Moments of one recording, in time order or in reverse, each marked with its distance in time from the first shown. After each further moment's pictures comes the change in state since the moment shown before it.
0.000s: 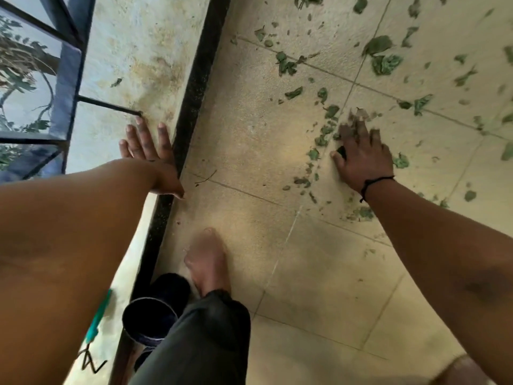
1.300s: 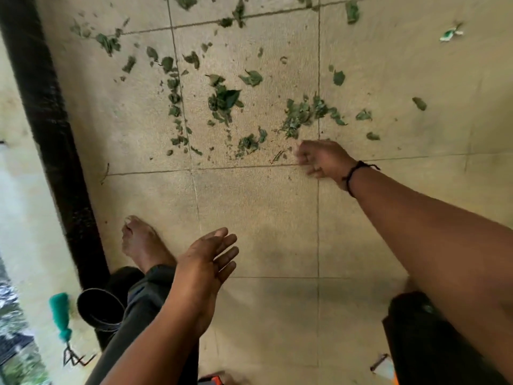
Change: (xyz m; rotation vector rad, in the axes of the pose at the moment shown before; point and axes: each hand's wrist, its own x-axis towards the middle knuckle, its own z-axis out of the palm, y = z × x) left_hand -0.270 0.252 0.206 -1.506 -0.147 -0.105; right_hand -0.180 0.190 0.090 1.576 -0.367 0.420
